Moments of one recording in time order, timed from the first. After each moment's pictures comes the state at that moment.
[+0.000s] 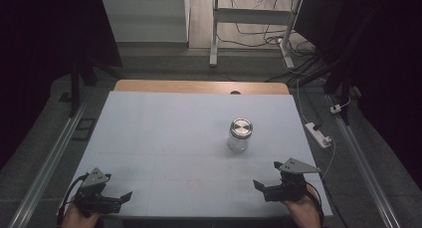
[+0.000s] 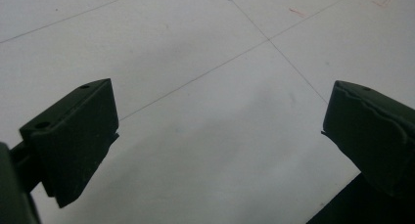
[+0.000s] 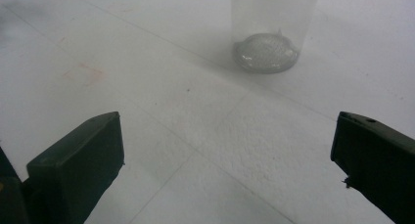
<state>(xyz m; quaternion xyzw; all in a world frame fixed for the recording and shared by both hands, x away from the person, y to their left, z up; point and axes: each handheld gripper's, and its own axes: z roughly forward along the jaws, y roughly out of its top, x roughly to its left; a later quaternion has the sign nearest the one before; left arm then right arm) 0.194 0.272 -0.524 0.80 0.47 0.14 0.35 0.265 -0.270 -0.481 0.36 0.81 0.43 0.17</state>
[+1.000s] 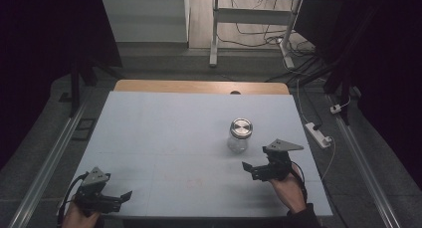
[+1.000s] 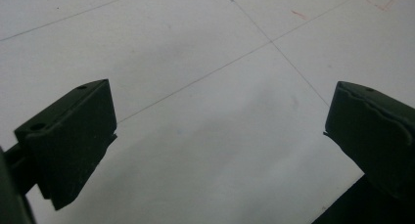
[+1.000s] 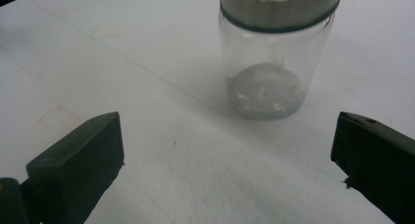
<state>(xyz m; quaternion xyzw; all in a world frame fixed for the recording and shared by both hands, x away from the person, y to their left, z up) 0.196 0.273 -0.524 0.79 0.48 0.13 0.35 0.320 -0.239 -0.480 0.37 0.81 0.44 0.15</state>
